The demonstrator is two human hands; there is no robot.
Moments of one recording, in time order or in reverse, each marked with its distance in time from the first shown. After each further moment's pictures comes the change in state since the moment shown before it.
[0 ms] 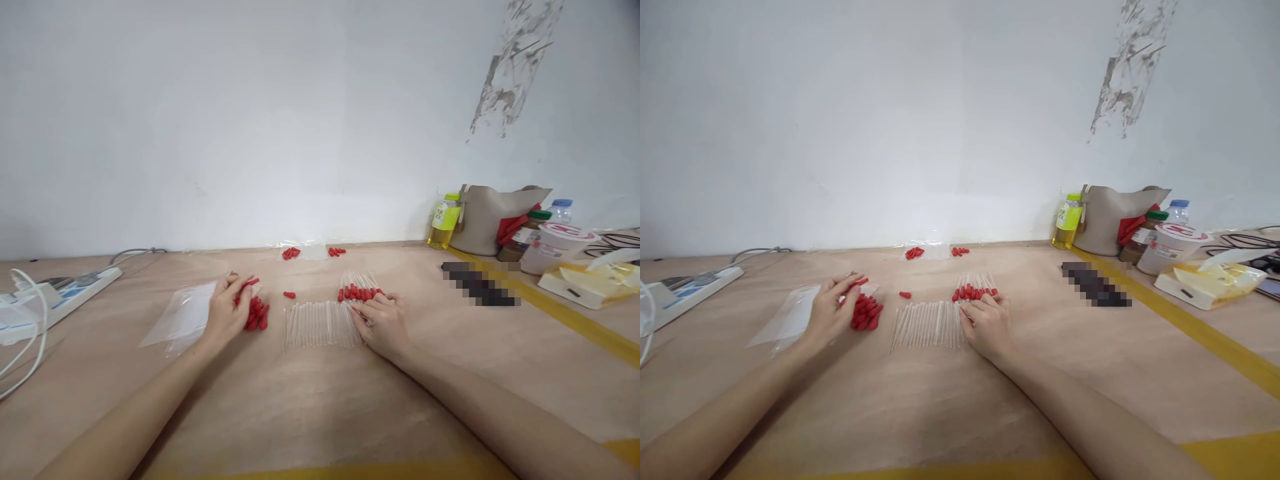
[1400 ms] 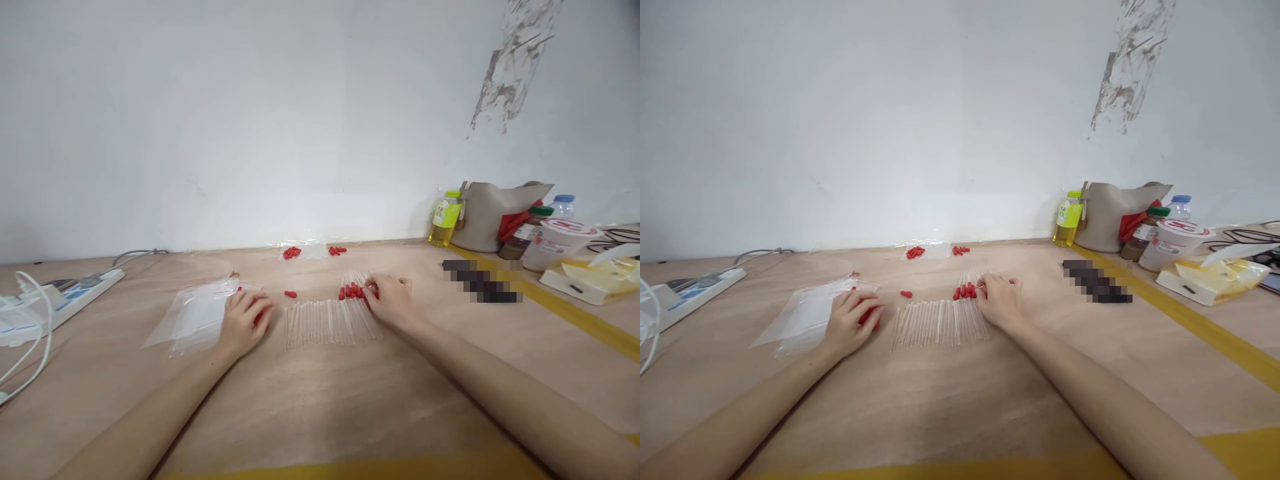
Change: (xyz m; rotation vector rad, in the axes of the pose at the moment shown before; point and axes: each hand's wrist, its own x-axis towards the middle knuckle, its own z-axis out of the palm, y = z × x) left_hand -0.022 -0.004 0.011 0.207 -0.081 0.385; right_hand 0.029 0.037 0.002 -0.062 -0.167 0.277
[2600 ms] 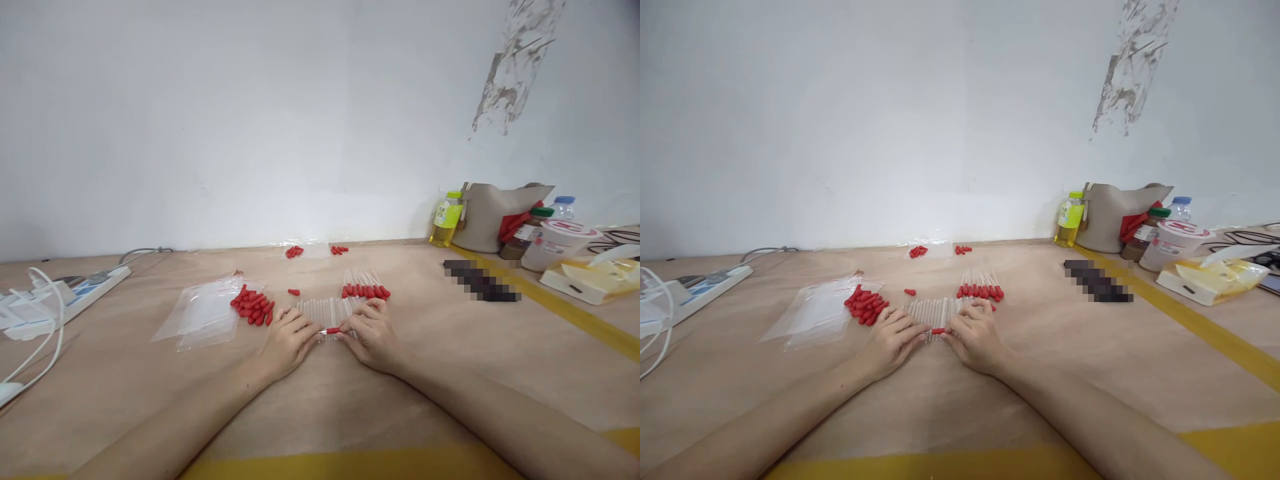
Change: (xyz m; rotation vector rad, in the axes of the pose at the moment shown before) left_hand 0.000 0.076 0.004 -0.196 -0.193 0.267; right_hand -0.053 -0.049 -0.002 0.245 0.133 -0.582
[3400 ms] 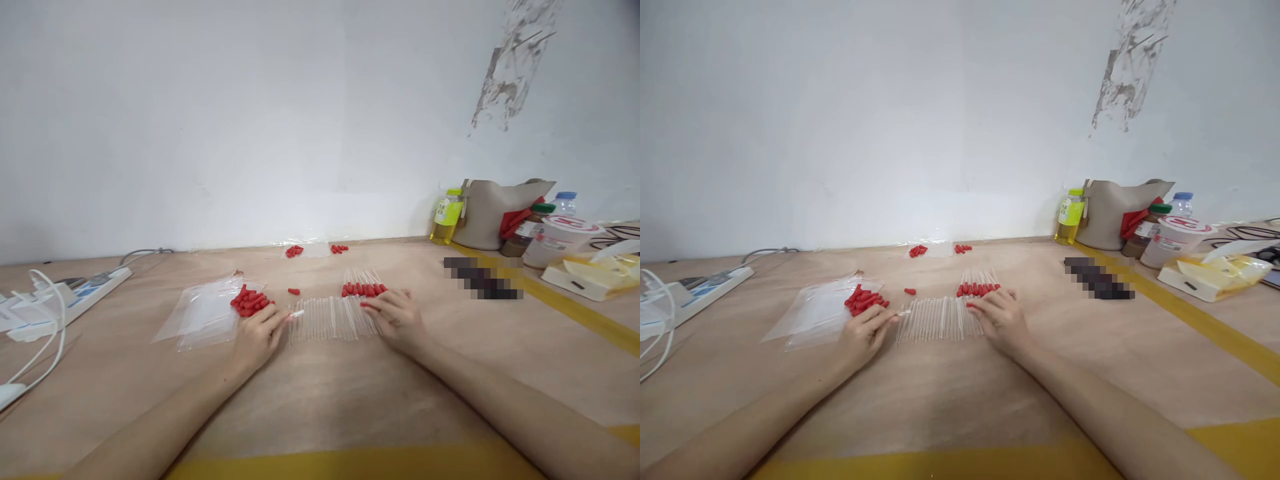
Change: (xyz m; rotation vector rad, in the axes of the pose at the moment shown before) left_hand -0.021 -0.031 -0.010 0.026 0.142 -0.176; right_hand -0.008 0.031 -0.020 0.009 0.112 0.188
